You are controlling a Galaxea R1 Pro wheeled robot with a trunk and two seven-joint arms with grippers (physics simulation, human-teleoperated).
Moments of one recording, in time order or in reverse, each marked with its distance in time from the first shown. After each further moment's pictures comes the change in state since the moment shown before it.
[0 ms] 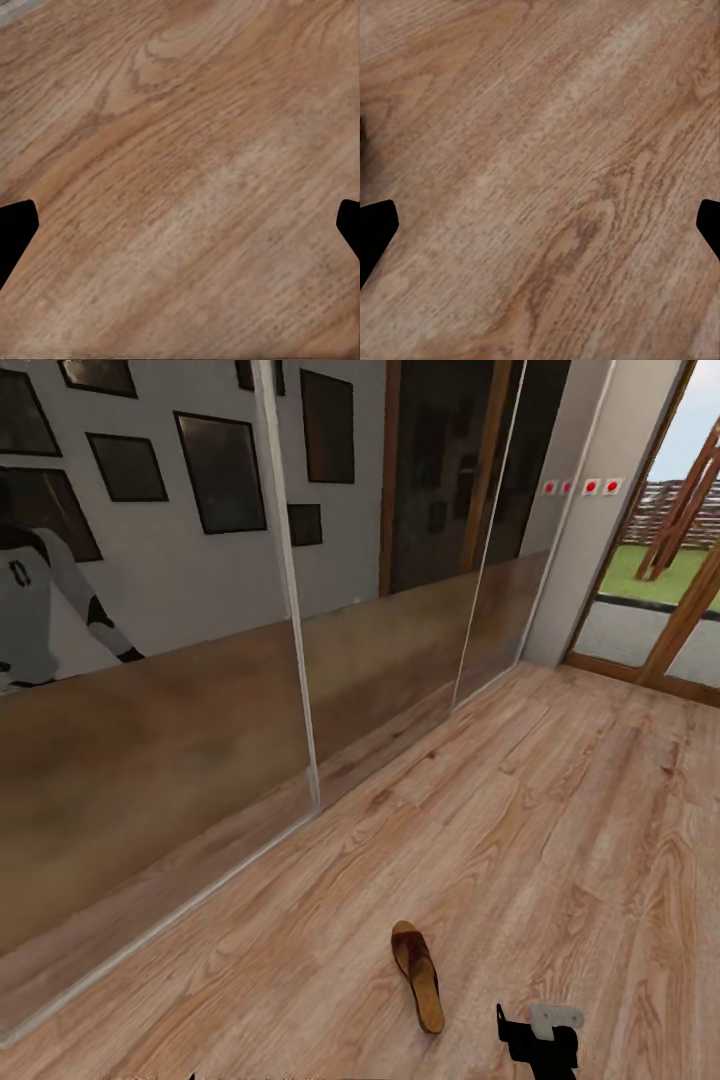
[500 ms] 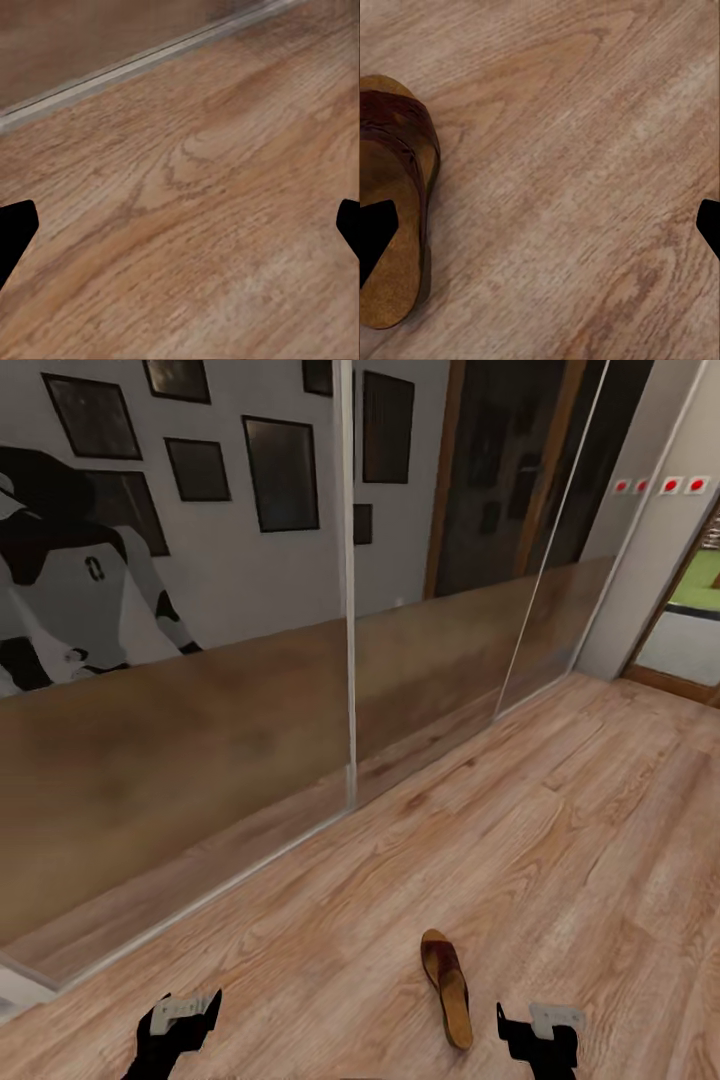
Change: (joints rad) left arm -0.143 -0.027 -0.009 -0.046 -0.004 0.027 0.000; right arm 0.000 0.002 -0.001 -0.004 -0.005 0.001 -0.002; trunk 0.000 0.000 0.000
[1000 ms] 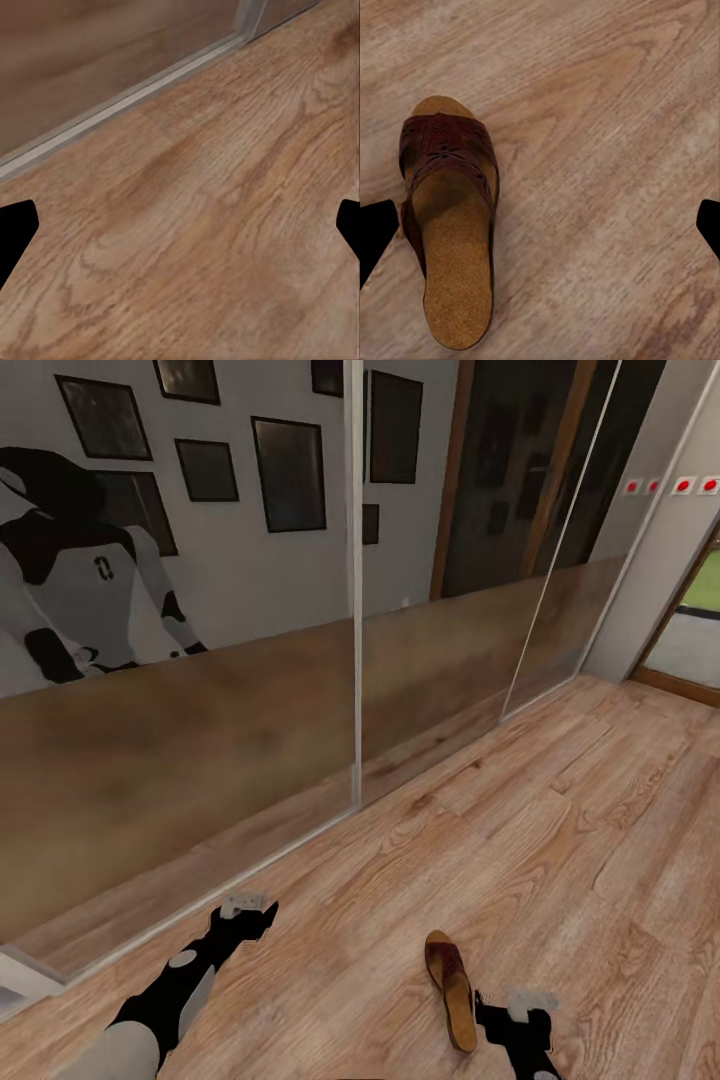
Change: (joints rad) left arm -0.292 -0.075 -0.102 -0.016 -0.045 0.309 -0.034; right arm -0.010 0.066 0.002 -0.064 0.004 0.071 0.000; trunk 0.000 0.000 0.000
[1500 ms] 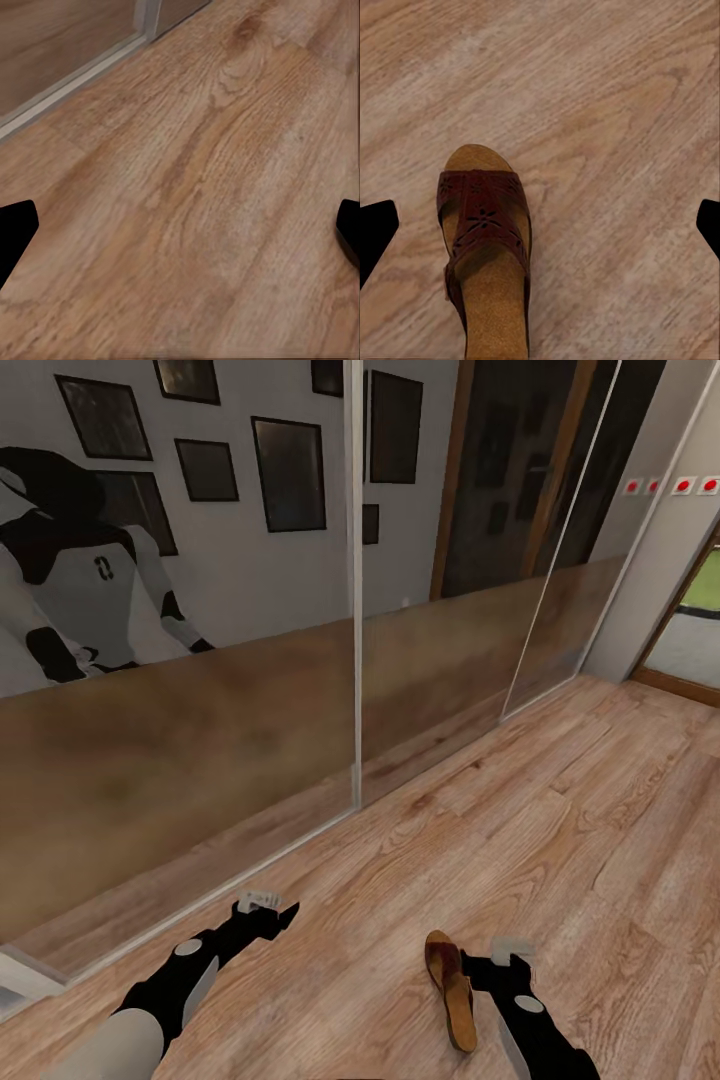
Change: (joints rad) left arm -0.029 0.000 -0.031 0.005 -0.036 0.019 -0.214; right arm -0.054 0.047 0.004 -0.226 -0.003 0.328 0.077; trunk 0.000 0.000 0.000
